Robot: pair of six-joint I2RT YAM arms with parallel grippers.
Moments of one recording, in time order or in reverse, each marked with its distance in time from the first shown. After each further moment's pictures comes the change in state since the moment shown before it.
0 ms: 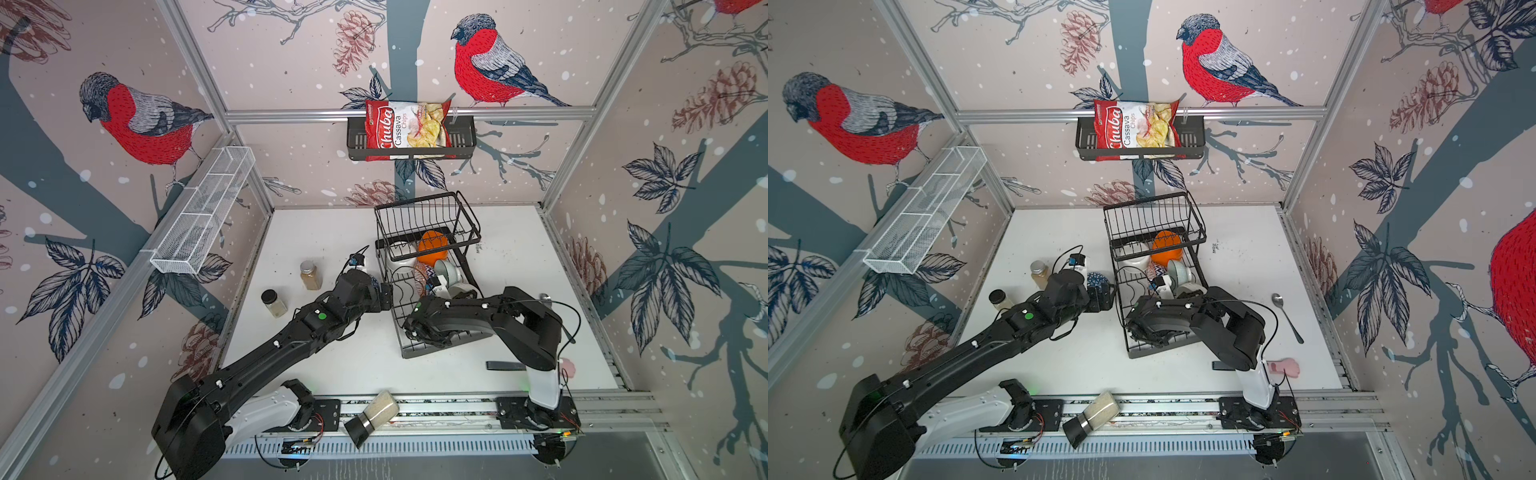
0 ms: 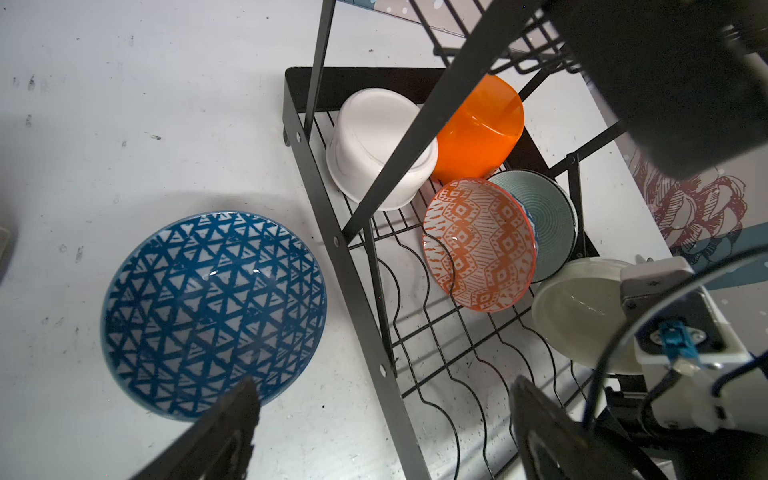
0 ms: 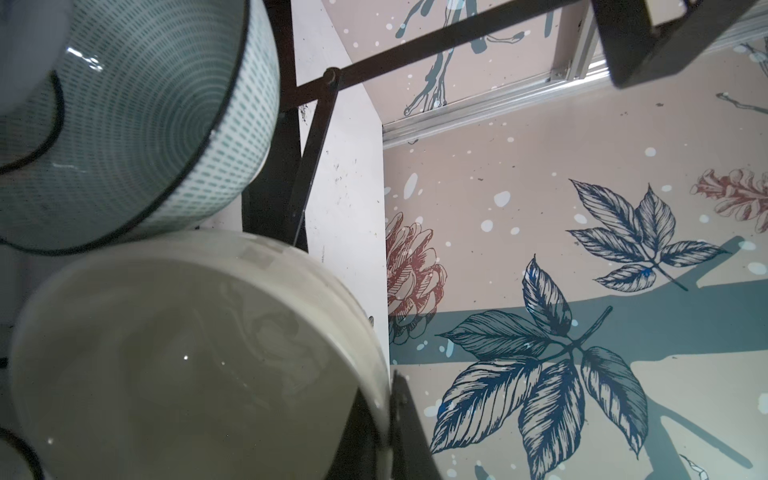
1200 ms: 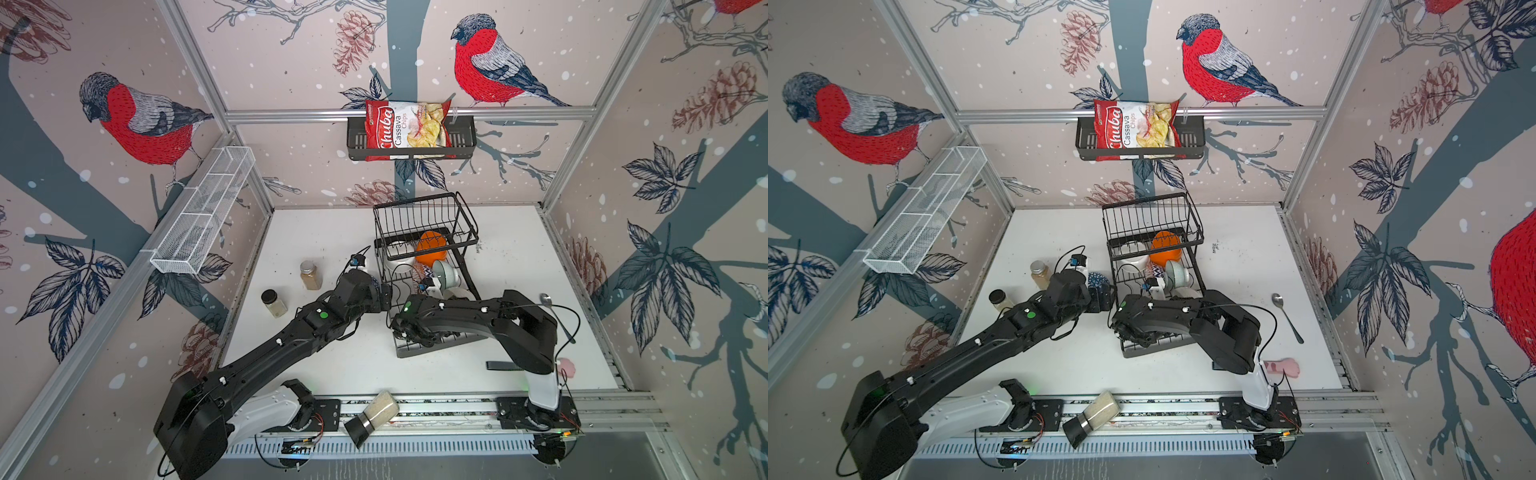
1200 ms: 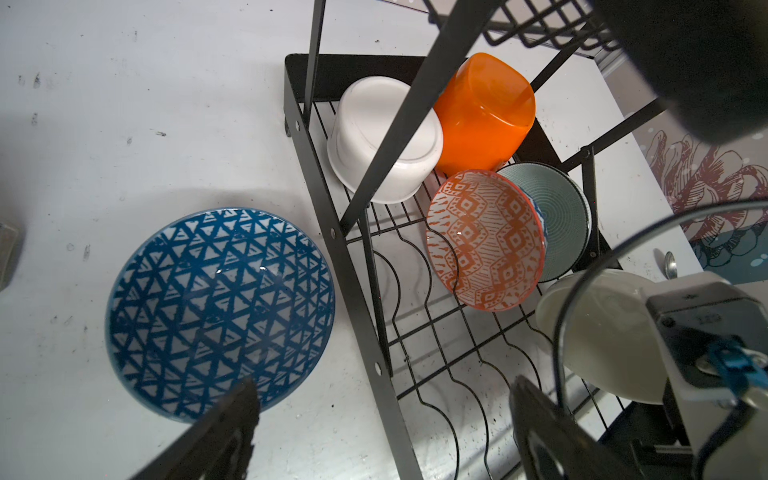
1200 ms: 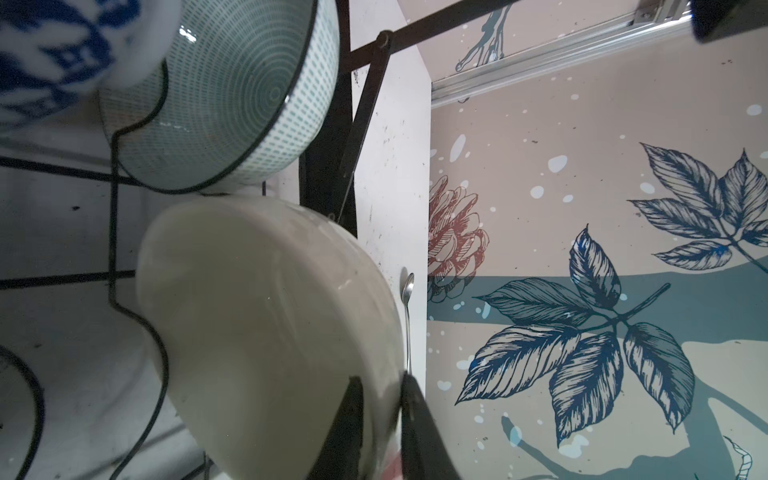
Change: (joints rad) left arm 0.004 0.020 -0.005 0.001 -0.003 0.017; right arm 0.056 0.011 0.146 -0.070 -0.238 -0.003
